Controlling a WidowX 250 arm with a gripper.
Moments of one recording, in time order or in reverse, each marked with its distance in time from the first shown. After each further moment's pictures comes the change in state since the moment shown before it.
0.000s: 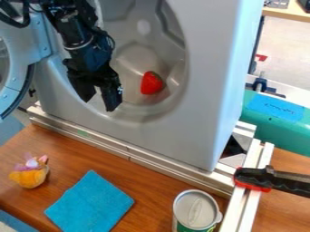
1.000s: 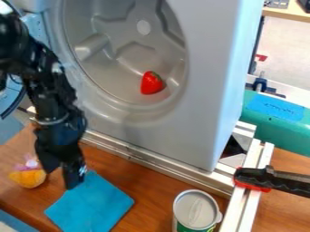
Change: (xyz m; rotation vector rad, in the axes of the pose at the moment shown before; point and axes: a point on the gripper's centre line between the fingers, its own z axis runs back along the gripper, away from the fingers) arm -0.114 0.003 -0.058 0.025 0.317 -0.112
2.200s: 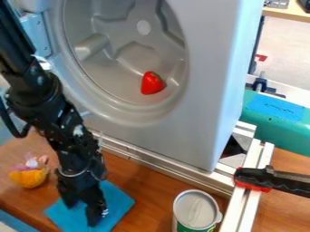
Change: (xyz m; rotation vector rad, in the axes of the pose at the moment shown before) arm 0.014 -0.033 -0.062 0.044 -0.121 0.059
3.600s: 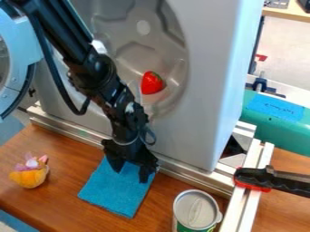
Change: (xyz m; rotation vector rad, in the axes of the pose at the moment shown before) arm 0.100 -0.012 0.015 0.028 -0.183 0.198
